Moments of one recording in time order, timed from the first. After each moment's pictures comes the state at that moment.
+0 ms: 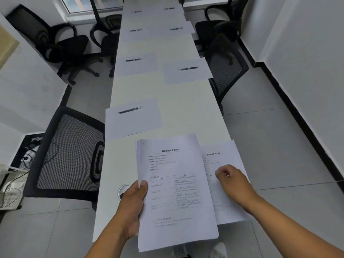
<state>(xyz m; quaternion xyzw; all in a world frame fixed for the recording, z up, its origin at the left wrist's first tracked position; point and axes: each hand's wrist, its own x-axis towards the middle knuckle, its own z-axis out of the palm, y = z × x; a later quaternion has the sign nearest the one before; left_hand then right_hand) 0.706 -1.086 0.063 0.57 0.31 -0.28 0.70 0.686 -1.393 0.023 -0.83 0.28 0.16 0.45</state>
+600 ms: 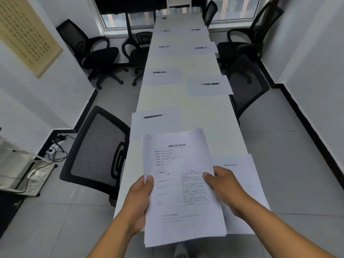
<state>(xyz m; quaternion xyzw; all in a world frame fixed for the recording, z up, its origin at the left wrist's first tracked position) 0.693 -1.050 0.110 0.58 0.29 -0.23 0.73 0.702 -1.308 0.093 -0.75 0.21 0.20 0.59</state>
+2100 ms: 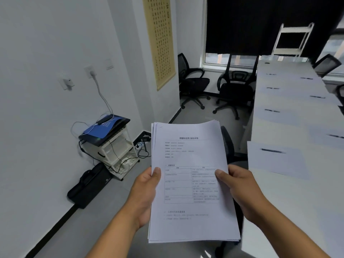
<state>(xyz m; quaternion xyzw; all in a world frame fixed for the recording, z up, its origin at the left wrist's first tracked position) 0.599 -0.587 0.221 0.57 0.27 0.00 0.77 0.683 -0.830 0.225 -0.72 0.03 0.19 0.66</state>
